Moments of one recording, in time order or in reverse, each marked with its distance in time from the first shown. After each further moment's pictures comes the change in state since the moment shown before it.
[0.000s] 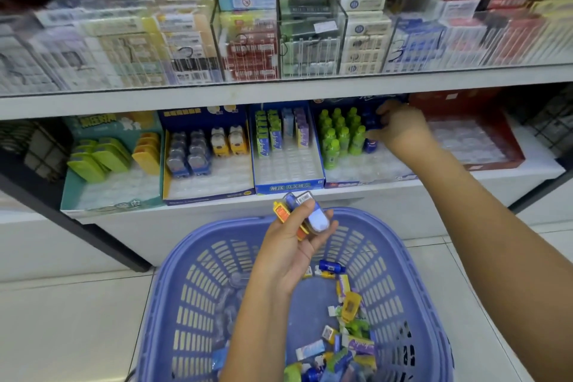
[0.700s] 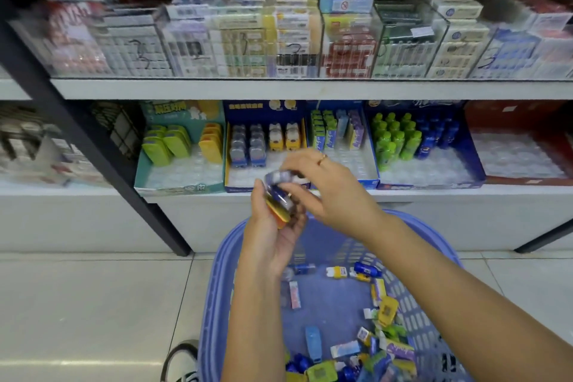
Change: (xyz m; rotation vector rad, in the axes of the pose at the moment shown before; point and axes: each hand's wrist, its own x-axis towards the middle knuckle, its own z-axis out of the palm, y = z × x) left_hand -0.023 0.078 -0.055 0.029 0.132 0.215; right_hand -0.136 -0.167 0.055 0.374 0.041 -0.873
